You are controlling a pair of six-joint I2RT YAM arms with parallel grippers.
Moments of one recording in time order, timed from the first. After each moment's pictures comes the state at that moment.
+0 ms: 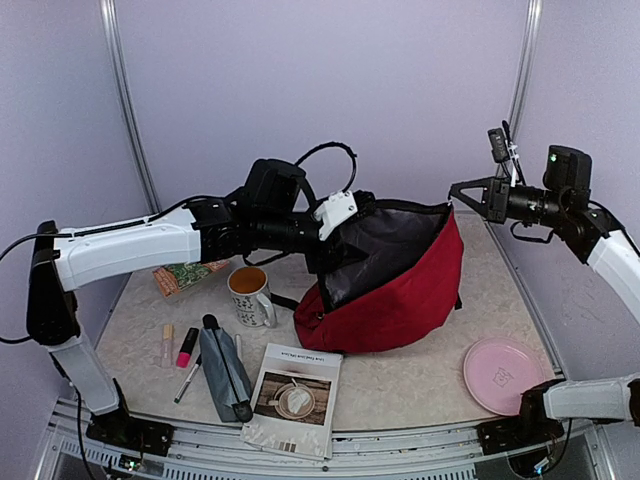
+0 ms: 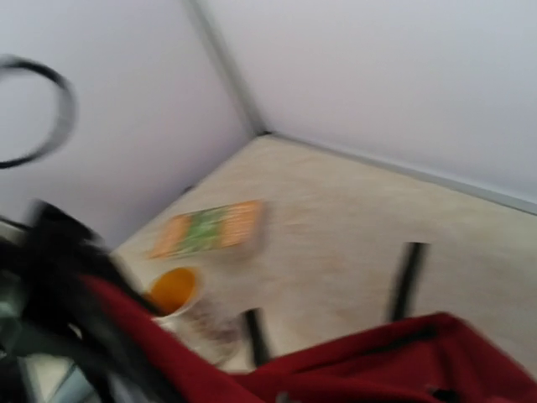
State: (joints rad) left arm -0.96 1.74 1.54 -0.21 0.20 0.46; right arm 0.17 1.07 1.11 -0.25 -0.79 0.18
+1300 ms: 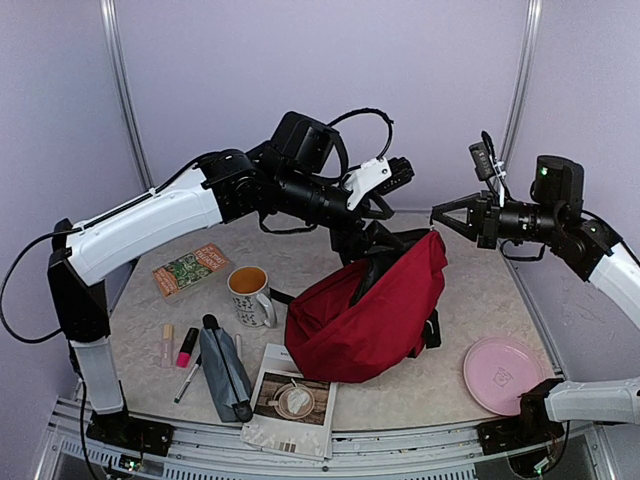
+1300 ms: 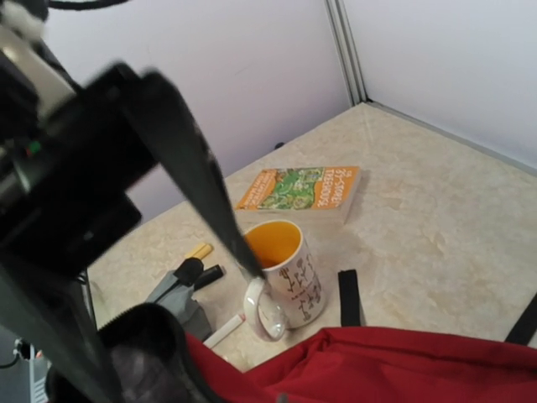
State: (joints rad) left arm -1.03 1.90 2.04 -0.62 0.35 0.38; right arm 0.39 1.00 1.06 -0.28 -0.77 0.12
